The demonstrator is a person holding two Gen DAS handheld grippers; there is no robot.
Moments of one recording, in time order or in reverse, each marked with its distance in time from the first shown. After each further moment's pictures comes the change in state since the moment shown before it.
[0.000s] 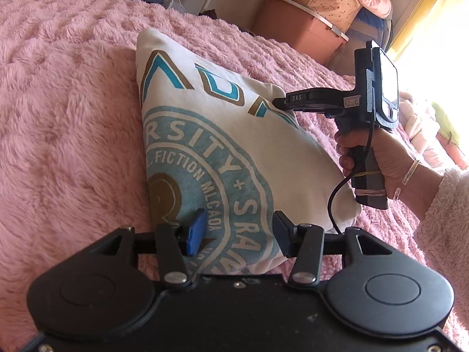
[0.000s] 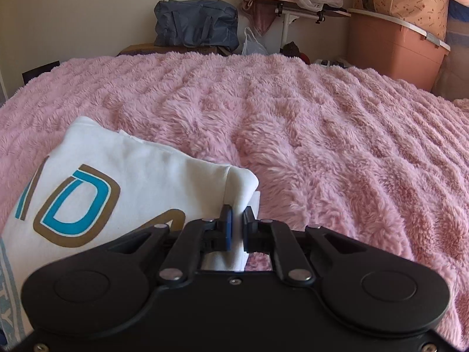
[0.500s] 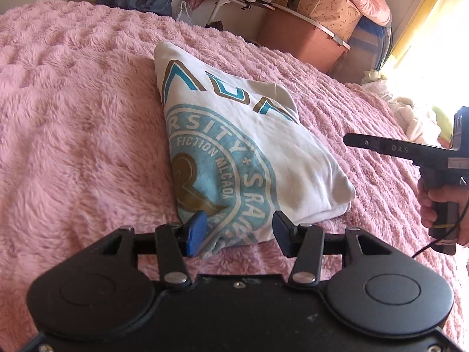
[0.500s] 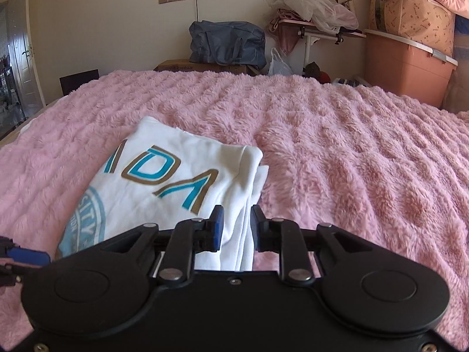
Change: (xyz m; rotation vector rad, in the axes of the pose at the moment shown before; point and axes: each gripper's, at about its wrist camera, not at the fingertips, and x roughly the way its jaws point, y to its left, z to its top) left arm -0.051 -0.002 -0.029 0.008 -0.045 0.035; right arm -0.141 -0.010 -0.052 -0.045 -0.068 0.122
